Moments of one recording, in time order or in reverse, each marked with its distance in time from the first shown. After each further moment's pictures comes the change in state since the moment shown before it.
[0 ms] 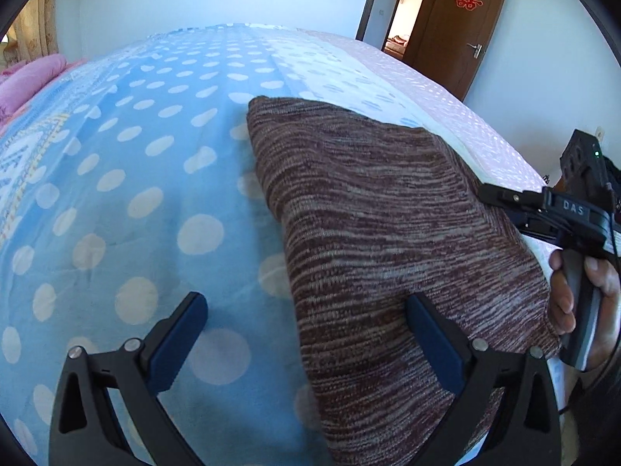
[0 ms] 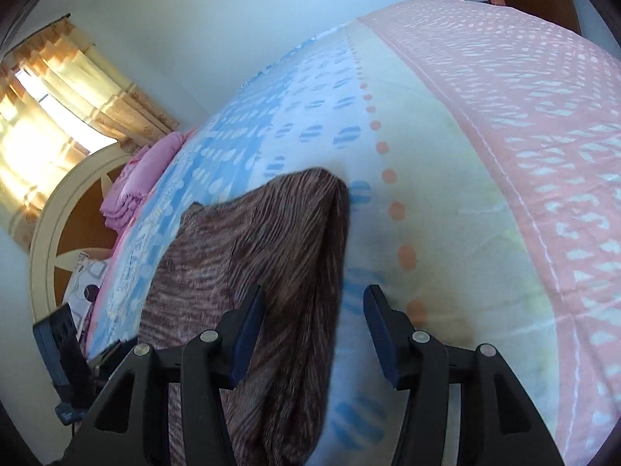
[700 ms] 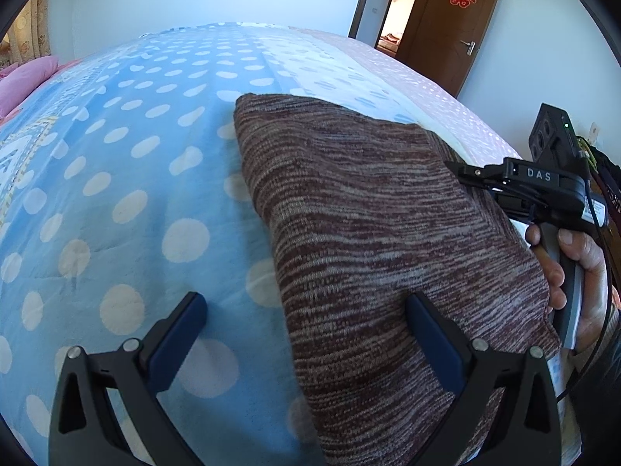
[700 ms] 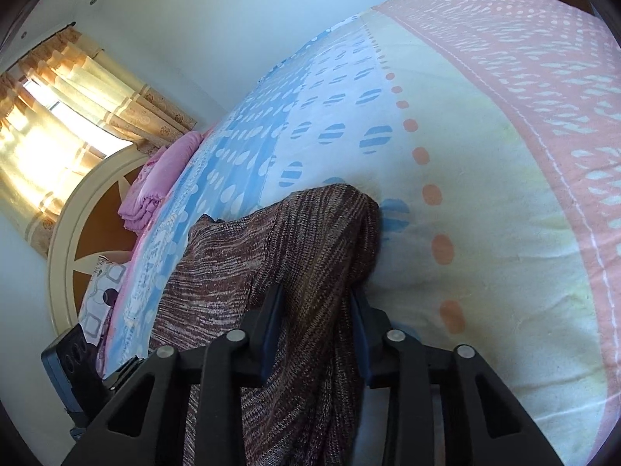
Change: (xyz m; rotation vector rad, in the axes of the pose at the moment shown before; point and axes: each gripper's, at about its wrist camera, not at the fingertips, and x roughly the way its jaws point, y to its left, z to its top) left arm 0.008 -0.006 0.001 0.033 -0.006 -0.008; right arm 0.038 -0.006 0.020 0.026 0.036 0.110
